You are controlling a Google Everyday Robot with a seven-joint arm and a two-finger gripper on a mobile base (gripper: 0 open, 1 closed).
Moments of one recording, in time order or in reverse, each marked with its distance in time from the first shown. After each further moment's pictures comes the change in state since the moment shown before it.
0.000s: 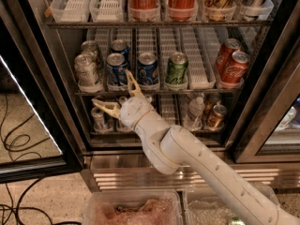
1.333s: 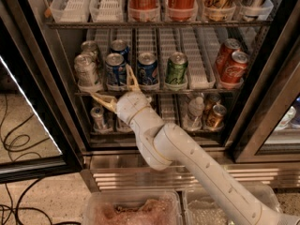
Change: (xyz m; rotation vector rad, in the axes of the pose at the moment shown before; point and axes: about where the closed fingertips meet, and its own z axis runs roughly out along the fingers) arm -0.001 -0.009 0.018 0.065 -0.020 0.016
